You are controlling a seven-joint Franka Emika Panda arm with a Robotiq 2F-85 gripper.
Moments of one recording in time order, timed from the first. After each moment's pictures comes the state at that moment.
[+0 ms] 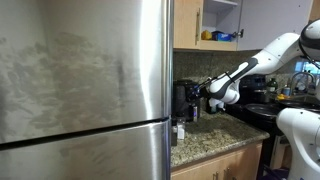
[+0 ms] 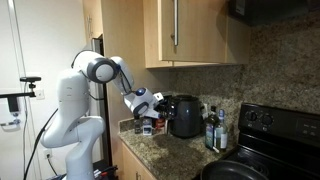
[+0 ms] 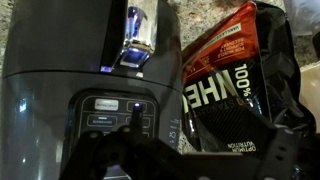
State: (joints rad) arm 1.58 -0.35 -1.40 -2.59 0.12 3.46 -0.51
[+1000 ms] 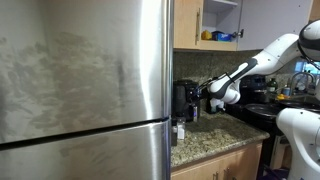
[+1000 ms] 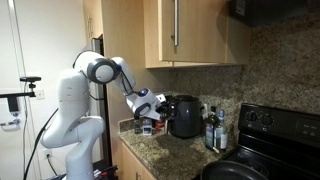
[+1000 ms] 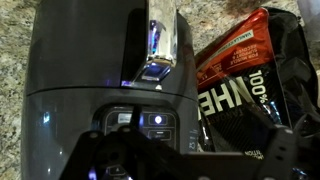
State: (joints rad) arm 1.59 -0.35 -1.46 -2.58 0.12 3.43 -0.50
